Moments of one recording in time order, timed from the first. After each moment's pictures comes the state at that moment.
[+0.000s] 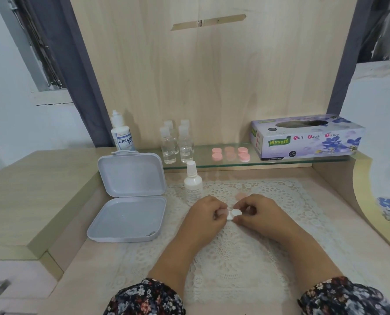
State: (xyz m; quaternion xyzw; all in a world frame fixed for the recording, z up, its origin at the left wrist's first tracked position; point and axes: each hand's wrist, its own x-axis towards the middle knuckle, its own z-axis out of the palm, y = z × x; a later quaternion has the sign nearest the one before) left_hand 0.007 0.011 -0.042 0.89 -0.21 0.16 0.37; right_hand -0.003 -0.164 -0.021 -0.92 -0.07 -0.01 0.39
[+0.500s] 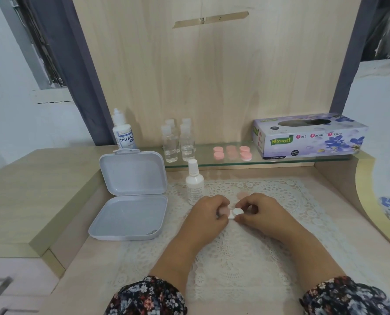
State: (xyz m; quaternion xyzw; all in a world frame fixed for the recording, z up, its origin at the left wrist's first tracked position) left_hand 0.004 0.012 -0.039 0.90 -0.19 0.11 0.37; right_hand -0.001 -0.165 -0.023 -0.92 -0.08 -0.01 0.39
